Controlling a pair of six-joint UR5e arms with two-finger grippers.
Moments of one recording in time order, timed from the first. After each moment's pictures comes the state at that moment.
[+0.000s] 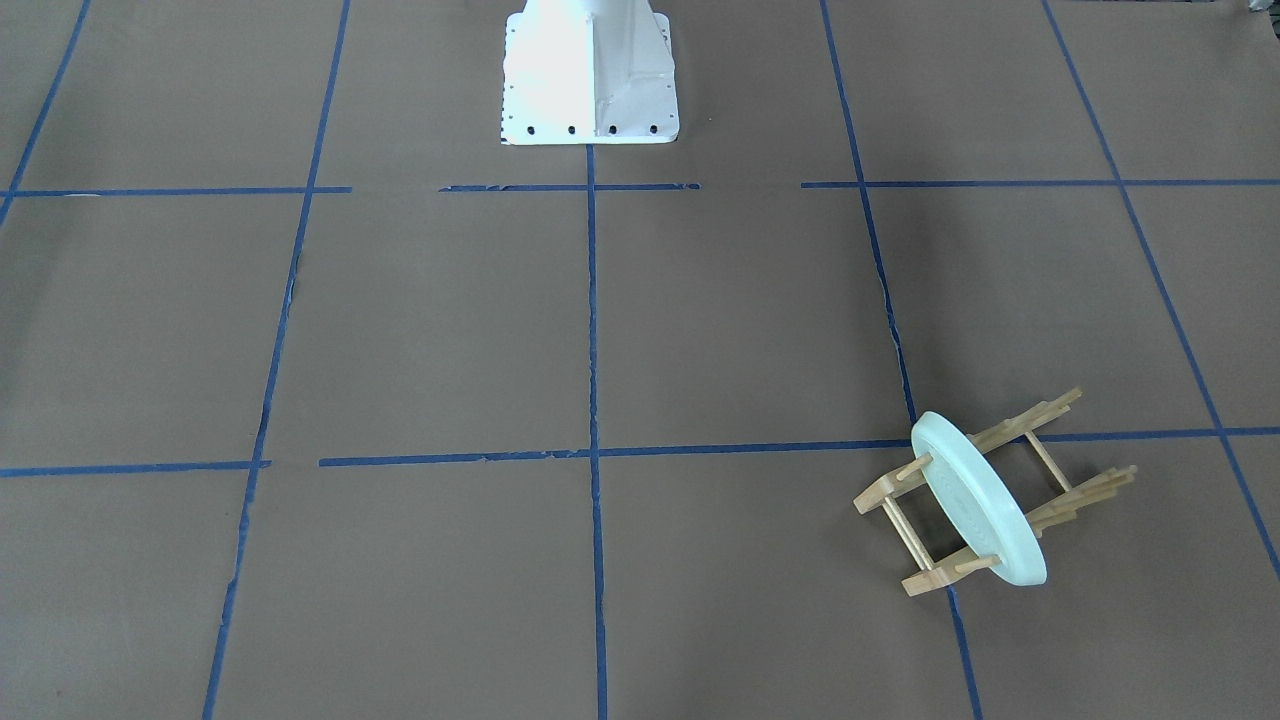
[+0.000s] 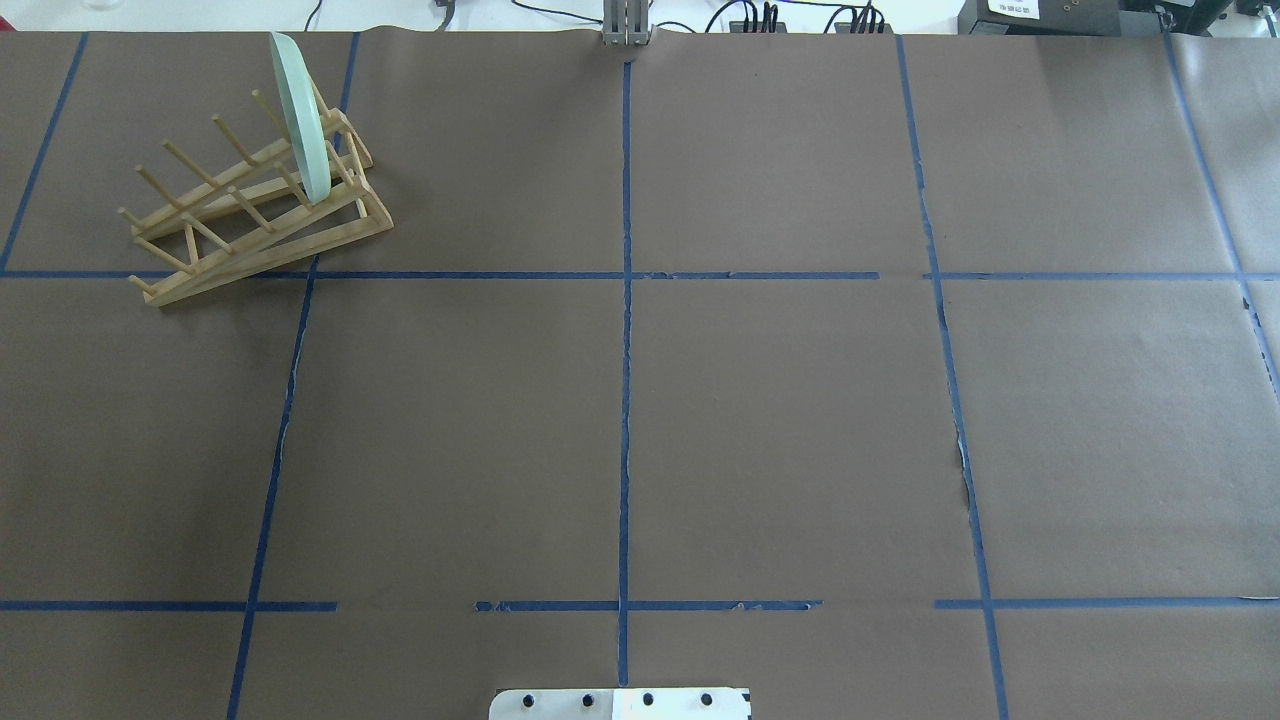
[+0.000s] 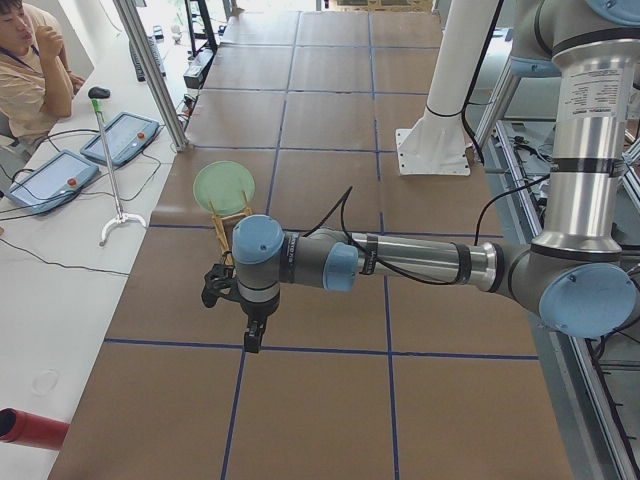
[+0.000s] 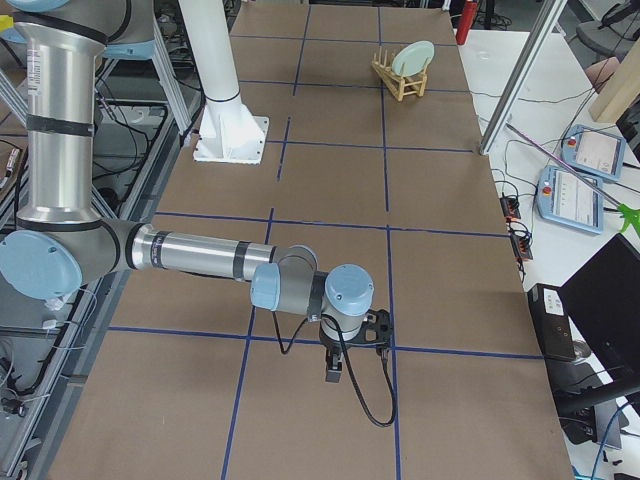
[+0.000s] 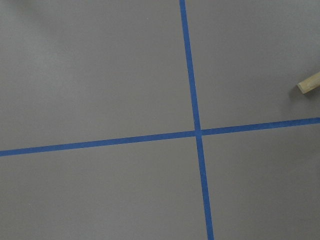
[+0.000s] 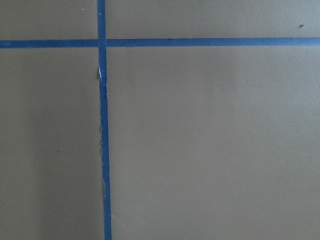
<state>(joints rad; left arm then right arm) -1.59 -1.58 -1.66 -1.58 -2.33 0.02 1.61 -1.67 1.60 -1.60 2.30 -0.07</state>
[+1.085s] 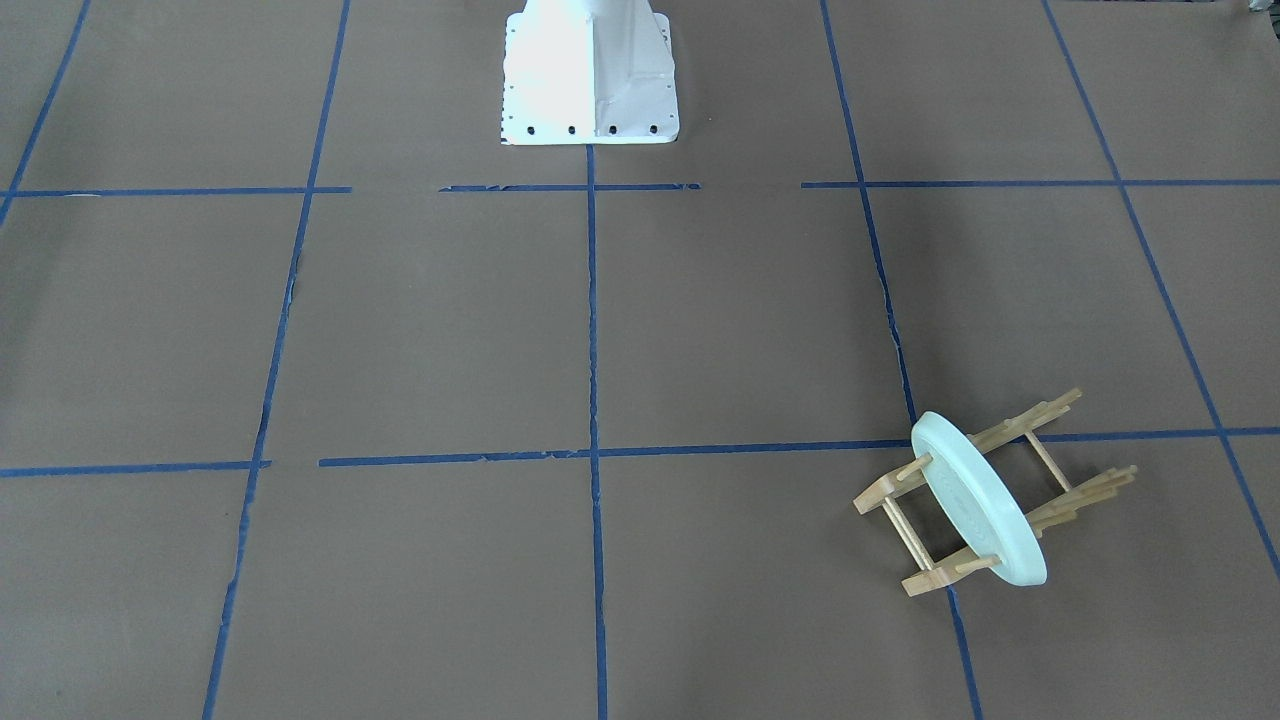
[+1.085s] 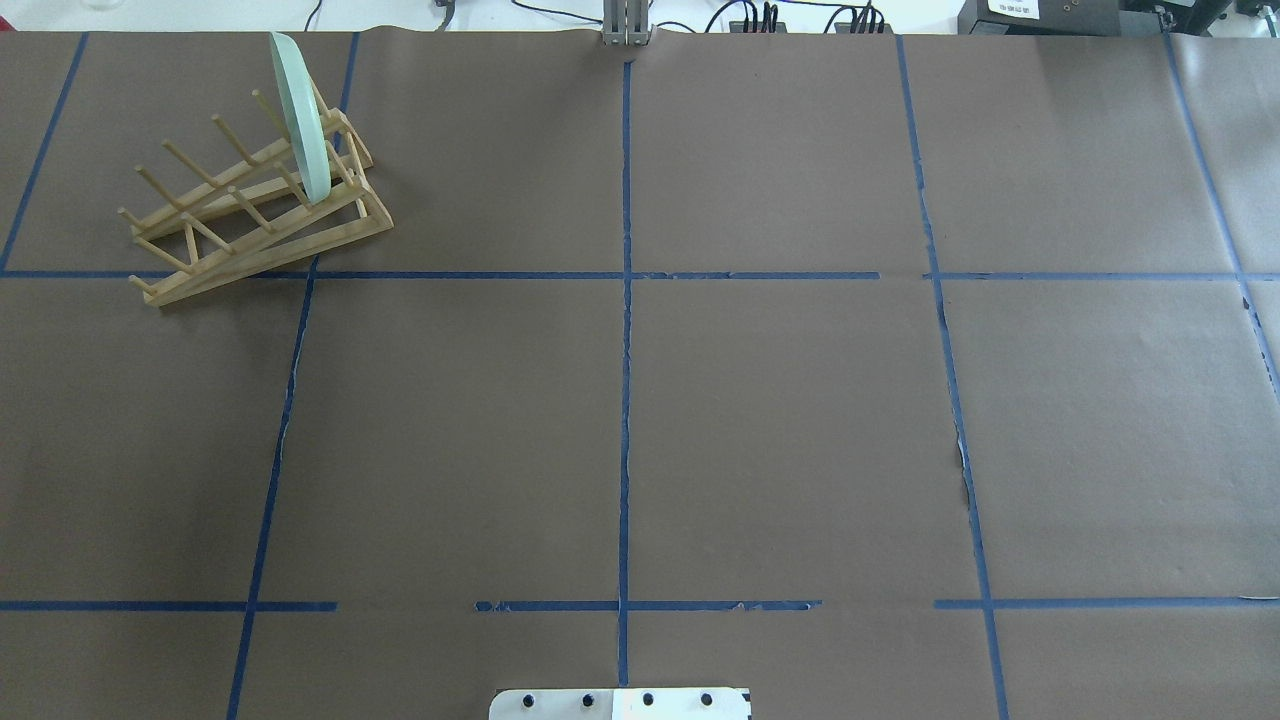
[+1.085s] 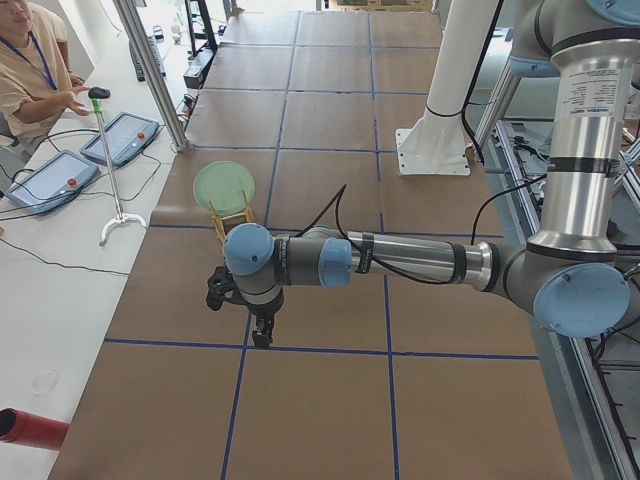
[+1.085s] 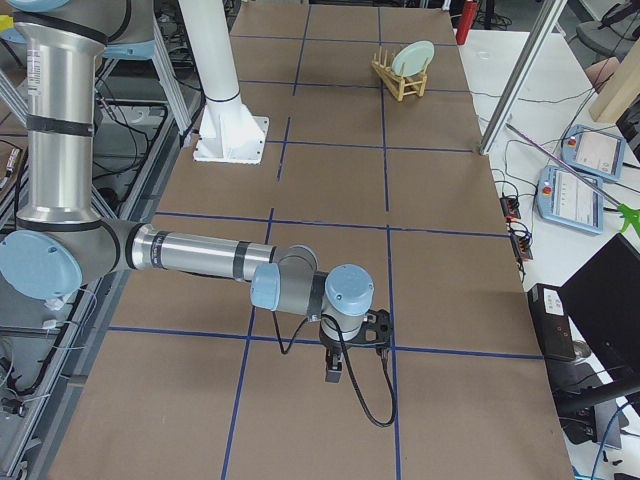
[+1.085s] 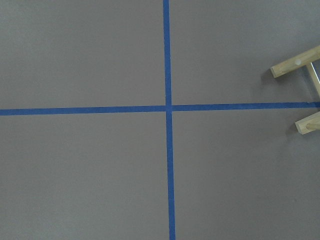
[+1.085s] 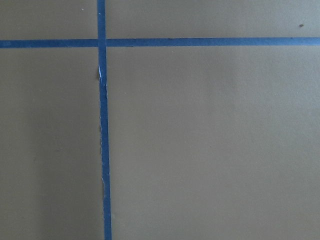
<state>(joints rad) -1.59 -1.60 -1.63 -1.48 -2.40 0.10 1.61 -1.67 1.60 -1.60 2.30 -0.07</state>
